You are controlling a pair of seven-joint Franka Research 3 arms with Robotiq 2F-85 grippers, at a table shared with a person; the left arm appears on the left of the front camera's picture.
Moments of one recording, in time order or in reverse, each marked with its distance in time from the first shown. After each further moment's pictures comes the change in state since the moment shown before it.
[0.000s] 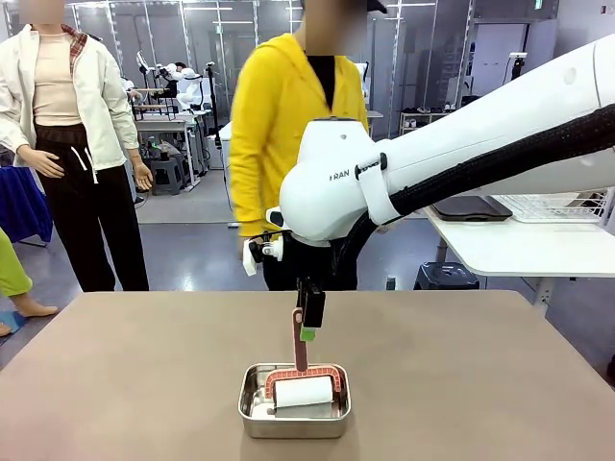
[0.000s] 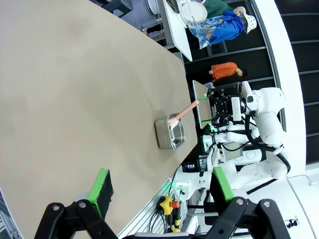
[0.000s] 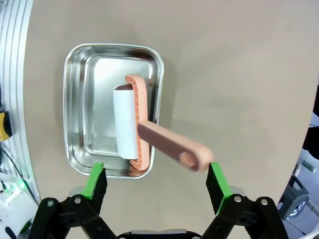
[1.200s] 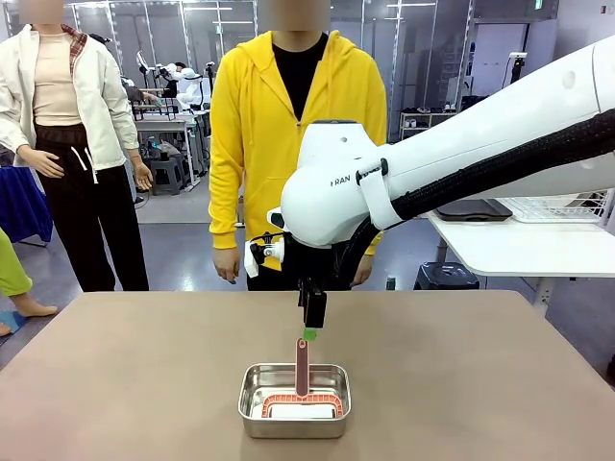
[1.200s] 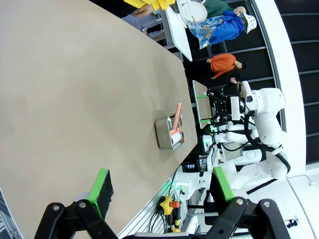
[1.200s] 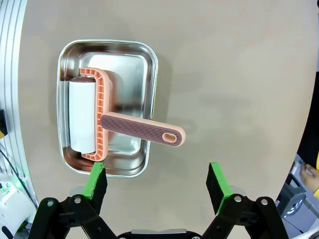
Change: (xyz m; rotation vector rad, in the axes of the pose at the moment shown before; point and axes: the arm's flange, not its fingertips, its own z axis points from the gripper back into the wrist) left arm 0.000 0.000 0.000 0.000 0.000 0.000; right arm -0.002 -0.002 -0.002 -0.016 0.011 0.006
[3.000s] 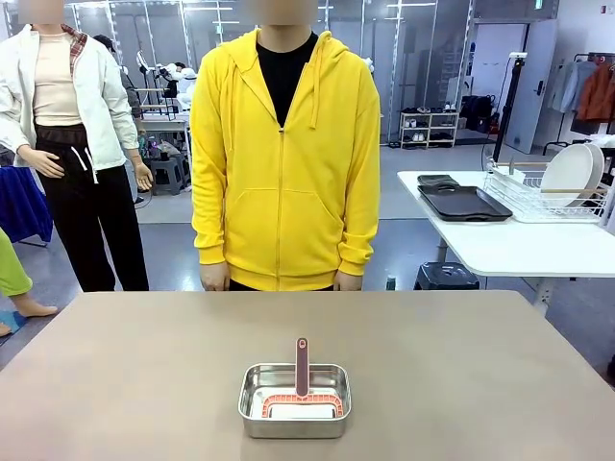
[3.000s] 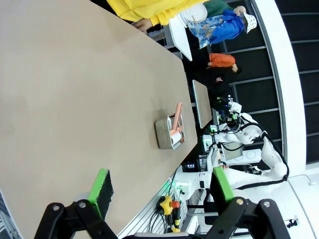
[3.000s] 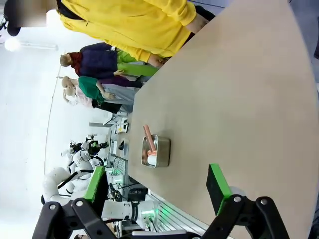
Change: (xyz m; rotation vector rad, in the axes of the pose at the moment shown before) left arm 0.000 0.000 -0.001 -0.001 0.002 0.000; right arm -0.616 0.208 0.052 0.406 -1.314 -1.682
